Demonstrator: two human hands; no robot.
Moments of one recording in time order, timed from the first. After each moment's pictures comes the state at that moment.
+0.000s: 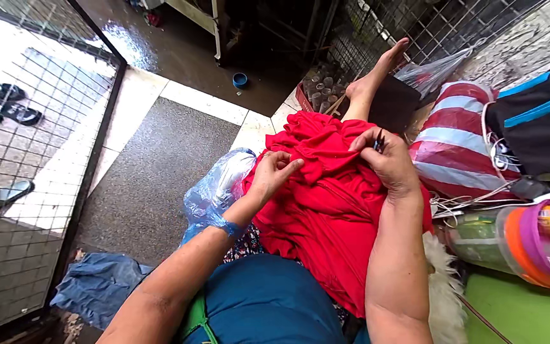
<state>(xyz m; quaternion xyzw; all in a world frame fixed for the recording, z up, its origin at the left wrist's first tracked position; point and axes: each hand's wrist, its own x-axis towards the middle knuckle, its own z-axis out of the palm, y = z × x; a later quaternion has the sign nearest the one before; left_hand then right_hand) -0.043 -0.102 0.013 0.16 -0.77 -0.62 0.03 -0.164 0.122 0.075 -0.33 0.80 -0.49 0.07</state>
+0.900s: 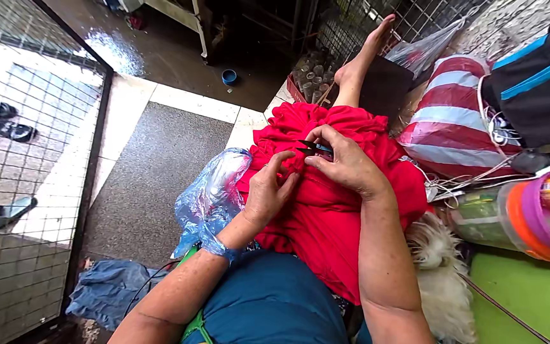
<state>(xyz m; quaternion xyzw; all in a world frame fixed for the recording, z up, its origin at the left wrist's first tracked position) -0.011 -0.066 0.007 0.01 -0.85 -0.48 0.20 -0.129 0.089 0.082 -0.38 0.83 -0.38 0.15</state>
